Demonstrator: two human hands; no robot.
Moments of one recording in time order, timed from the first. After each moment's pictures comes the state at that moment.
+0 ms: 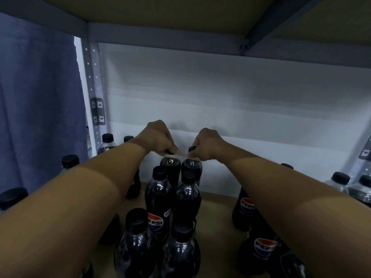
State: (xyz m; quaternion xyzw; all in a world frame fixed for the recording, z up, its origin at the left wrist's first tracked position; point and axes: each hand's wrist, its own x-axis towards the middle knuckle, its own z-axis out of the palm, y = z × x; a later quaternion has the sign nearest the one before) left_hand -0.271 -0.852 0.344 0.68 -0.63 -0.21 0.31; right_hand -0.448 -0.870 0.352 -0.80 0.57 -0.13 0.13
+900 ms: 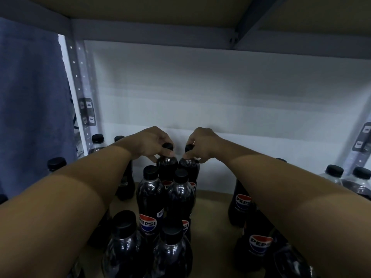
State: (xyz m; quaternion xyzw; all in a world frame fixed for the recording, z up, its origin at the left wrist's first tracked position) left_hand -0.261 -0.858 0.328 0.59 -0.70 -0.30 0.27; right_hand -0.462 -0.875 0.350 -0.82 0.53 -0.12 0.17
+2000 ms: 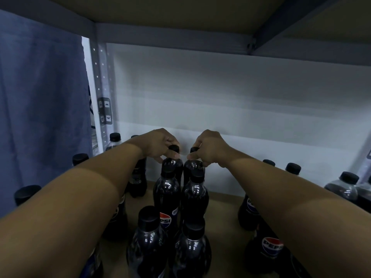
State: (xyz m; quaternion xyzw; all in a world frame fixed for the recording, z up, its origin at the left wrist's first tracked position) left_hand -0.232 -0.855 0.320 0.56 -0.73 -0.30 0.27; right_hand -0.439 -0.867 0.339 -0.80 0.53 -0.20 0.20
